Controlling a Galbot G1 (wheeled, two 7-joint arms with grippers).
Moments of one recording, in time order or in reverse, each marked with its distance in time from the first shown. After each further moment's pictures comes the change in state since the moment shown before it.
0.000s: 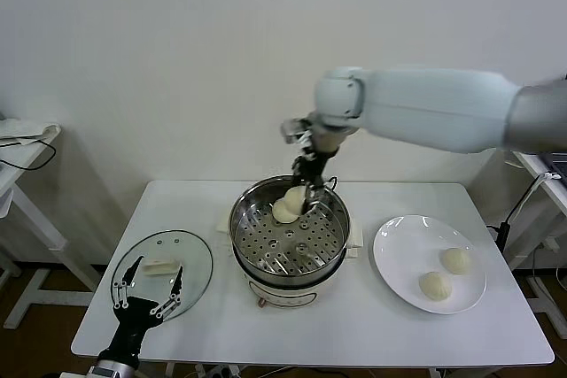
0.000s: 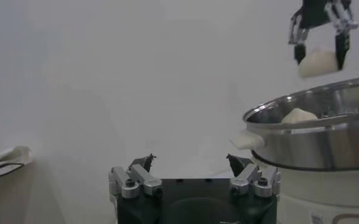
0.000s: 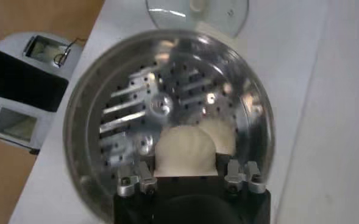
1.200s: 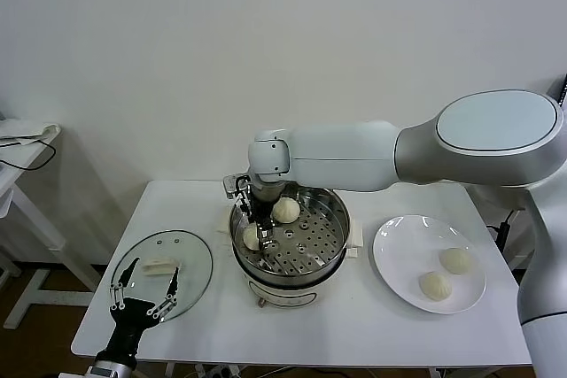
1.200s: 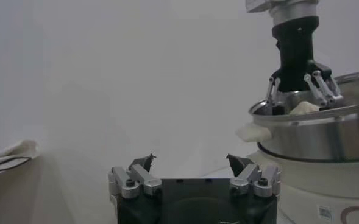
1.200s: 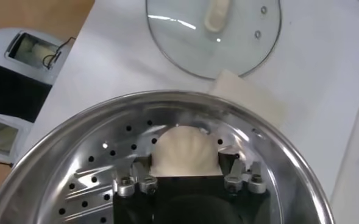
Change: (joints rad) left arm -0.004 -0.009 -0.014 0.021 0.001 -0.006 -0.002; right arm -0.135 0.155 -0.011 -0.065 0.003 -0.033 0.138
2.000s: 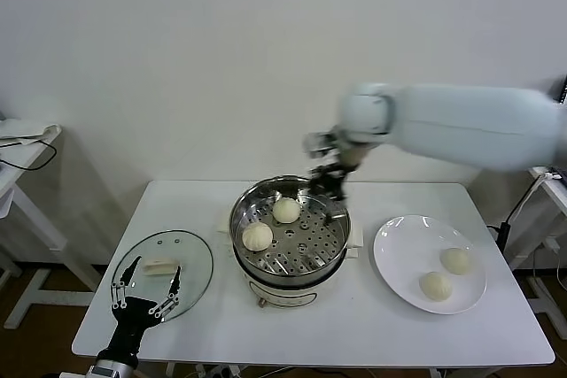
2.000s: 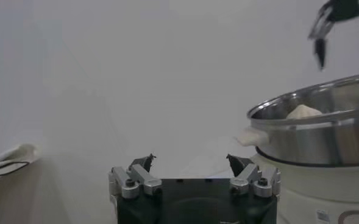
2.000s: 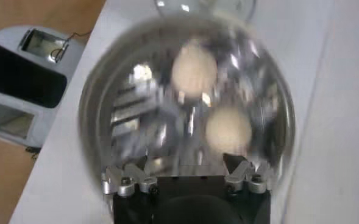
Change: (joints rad) left arm 0.002 0.002 0.008 -0.013 0.011 0.003 0.000; right arm 0.194 -0.617 0.013 0.242 -0.219 0.131 -0.218
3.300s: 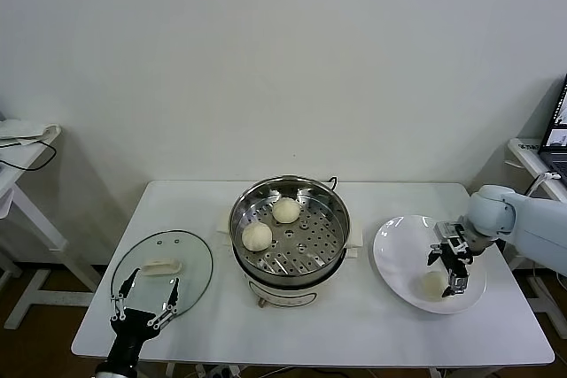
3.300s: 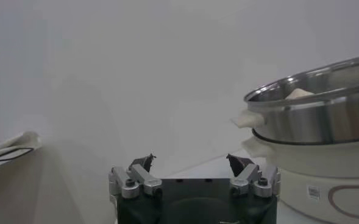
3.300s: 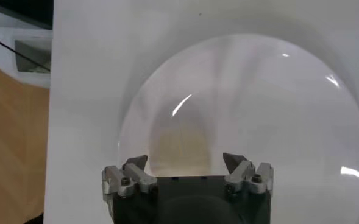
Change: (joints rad) left arm 0.040 -0.020 -0.008 0.012 0.022 -0.005 -0.004; right arm -0.565 -0.297 0.225 -0.156 -0.370 0.102 0.074
